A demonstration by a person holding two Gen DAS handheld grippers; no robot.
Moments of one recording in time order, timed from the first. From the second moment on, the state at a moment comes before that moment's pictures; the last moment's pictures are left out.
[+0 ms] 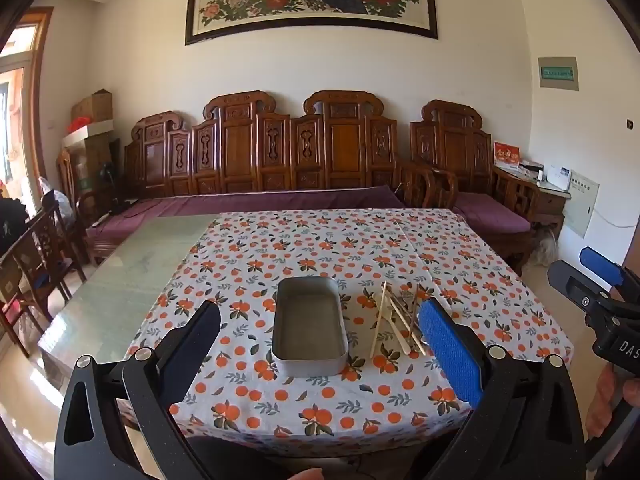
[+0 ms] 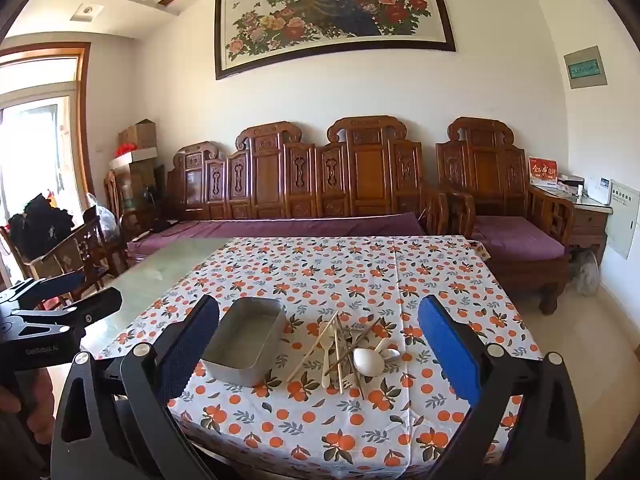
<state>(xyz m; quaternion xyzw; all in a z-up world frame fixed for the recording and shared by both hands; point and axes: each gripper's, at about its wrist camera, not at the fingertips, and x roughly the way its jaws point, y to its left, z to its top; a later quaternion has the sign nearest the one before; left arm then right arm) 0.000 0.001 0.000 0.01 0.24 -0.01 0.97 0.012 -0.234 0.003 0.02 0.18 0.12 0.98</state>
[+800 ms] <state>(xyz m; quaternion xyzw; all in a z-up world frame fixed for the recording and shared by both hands) -0.004 0.000 0.008 0.00 0.23 -0.01 0.97 0.010 -0.233 0.006 0.02 0.18 0.12 0.98</state>
